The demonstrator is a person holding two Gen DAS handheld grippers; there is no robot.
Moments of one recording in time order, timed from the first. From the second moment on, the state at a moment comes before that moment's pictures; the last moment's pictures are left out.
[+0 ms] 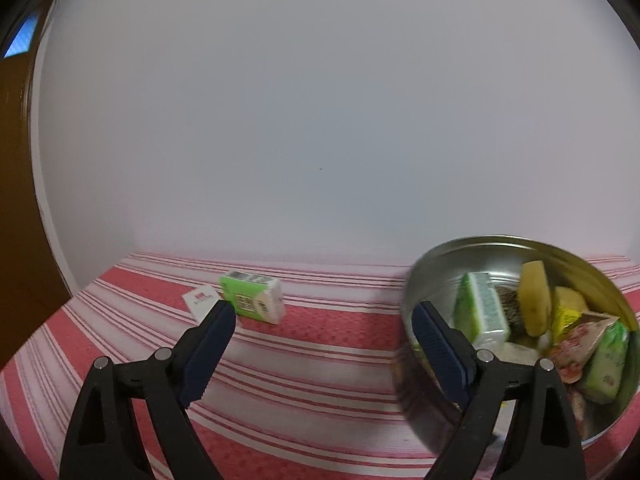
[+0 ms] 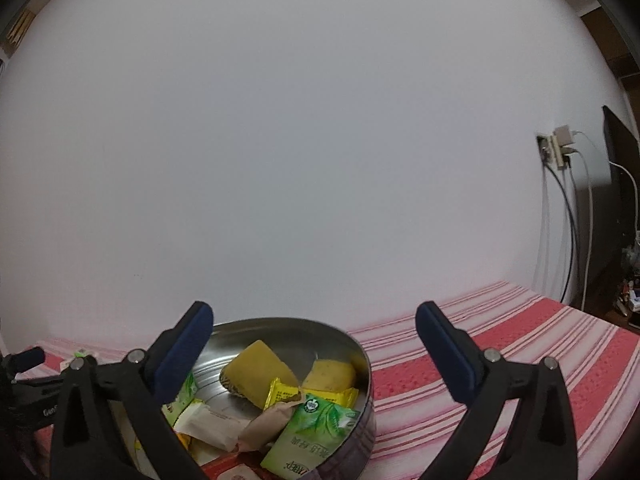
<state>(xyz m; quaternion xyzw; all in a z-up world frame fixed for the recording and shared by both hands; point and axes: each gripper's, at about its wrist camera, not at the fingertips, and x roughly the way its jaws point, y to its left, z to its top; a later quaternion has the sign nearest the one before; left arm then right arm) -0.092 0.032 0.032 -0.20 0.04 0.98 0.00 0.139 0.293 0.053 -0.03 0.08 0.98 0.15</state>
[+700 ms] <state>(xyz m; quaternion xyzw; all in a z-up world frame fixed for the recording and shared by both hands) -0.106 -0.024 0.026 -0.19 0.04 0.98 -0.03 0.126 0.220 0.053 -0.03 0.09 0.99 0.13</state>
